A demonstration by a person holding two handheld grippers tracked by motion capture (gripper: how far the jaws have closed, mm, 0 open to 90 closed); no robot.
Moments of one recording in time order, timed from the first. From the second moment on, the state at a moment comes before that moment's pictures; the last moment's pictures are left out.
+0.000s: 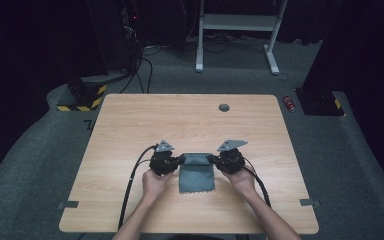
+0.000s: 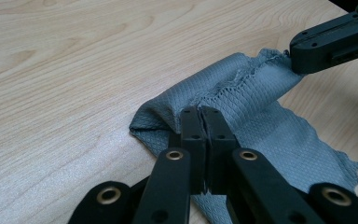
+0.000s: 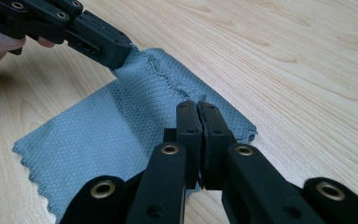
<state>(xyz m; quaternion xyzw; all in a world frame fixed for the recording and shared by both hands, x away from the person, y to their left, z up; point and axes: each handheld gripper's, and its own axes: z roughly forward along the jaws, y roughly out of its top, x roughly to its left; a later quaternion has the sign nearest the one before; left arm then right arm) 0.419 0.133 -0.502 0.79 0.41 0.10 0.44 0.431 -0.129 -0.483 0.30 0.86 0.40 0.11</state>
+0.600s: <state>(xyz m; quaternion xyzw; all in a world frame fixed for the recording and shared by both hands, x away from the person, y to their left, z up) 0.408 0.134 -0.499 0.79 0.41 0.09 0.45 0.423 -0.133 -0.480 0.29 0.86 0.41 0.11</state>
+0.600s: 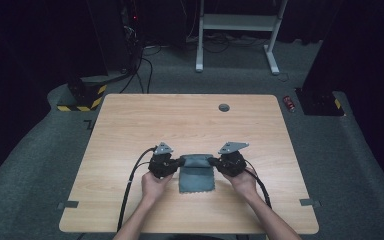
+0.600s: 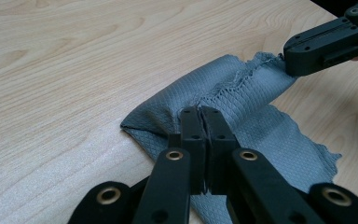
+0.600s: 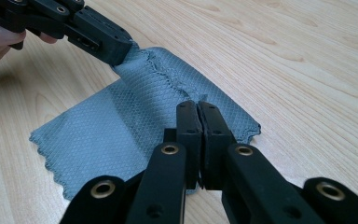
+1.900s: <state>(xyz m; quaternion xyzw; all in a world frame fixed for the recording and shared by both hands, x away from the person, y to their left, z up) 0.375 0.132 -0.512 0.81 0.39 0.11 0.43 0.390 -0.129 -0.496 0.26 0.88 0.39 0.10</state>
